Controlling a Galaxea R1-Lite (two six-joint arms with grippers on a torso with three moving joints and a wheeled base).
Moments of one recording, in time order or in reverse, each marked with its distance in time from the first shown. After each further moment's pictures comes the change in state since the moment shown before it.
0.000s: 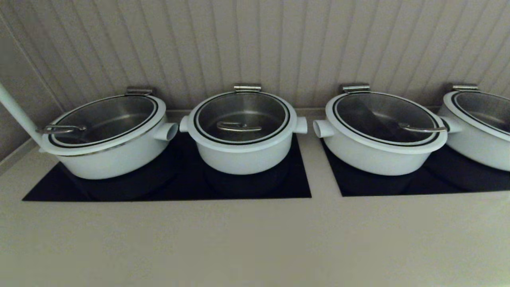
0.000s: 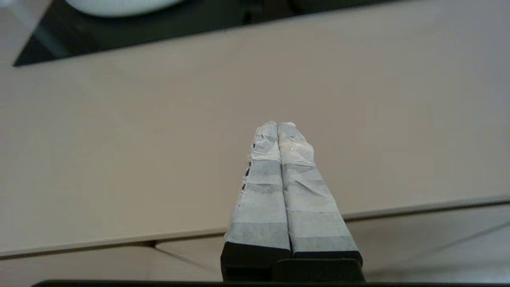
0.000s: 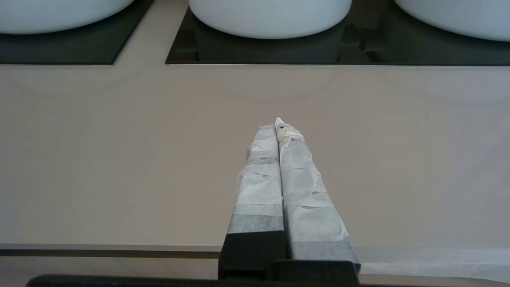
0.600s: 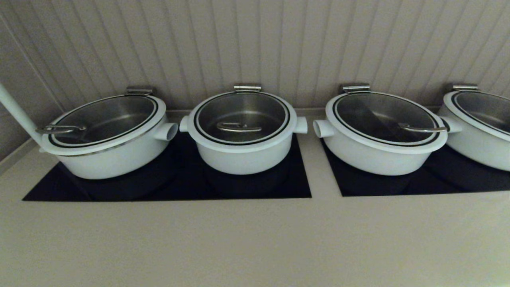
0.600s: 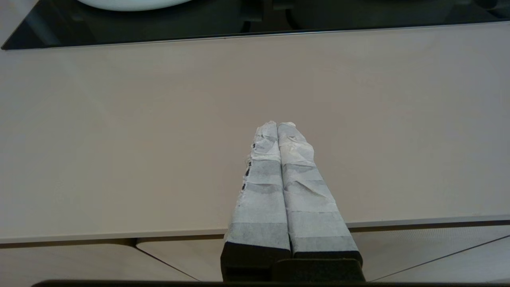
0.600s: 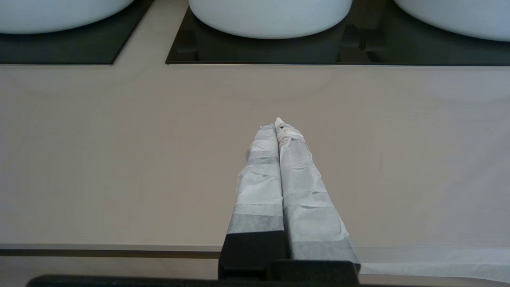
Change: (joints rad) left arm 0.001 -0.045 0.001 0.000 0.005 -0.103; right arm 0.000 0.000 0.000 0.000 0.000 0.000
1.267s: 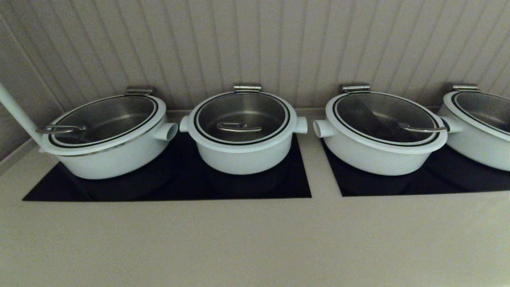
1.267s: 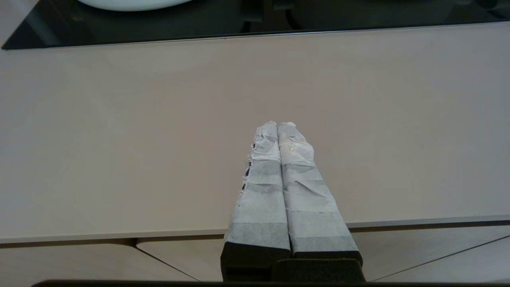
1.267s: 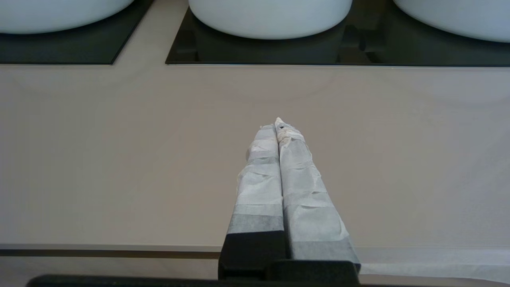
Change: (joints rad) left arm 0.000 0.000 0.000 0.000 0.001 -0.001; right arm 0.000 0.000 0.000 -0.001 0.000 -0.005
